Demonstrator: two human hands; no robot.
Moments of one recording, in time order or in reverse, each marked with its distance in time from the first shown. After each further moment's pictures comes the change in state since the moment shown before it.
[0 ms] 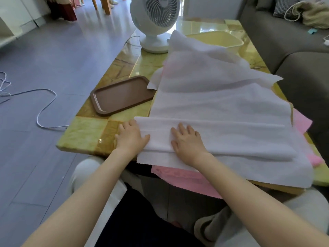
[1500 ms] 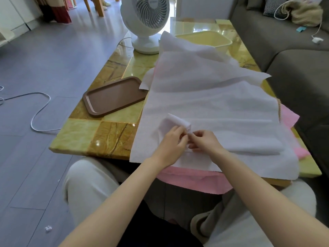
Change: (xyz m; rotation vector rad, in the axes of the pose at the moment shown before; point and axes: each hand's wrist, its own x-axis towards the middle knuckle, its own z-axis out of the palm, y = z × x) left_hand -0.048 0.096 0.032 -0.654 -0.095 0.566; right_hand -0.030 0.053 -0.010 1.228 0.126 0.435
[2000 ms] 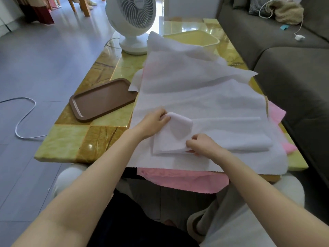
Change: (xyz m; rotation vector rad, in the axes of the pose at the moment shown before) left_hand 0.070 -0.024 -0.043 0.203 -0.166 -0.140; right_hand -0.006 -0.003 -0.019 -0.349 -0.096 0.054
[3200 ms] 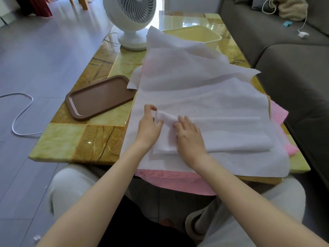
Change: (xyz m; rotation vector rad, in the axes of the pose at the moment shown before) left_hand -0.025 0.011 0.015 -0.251 0.367 -0.169; right_hand 0.013 -0.011 0.038 -0.606 0.397 -0.493
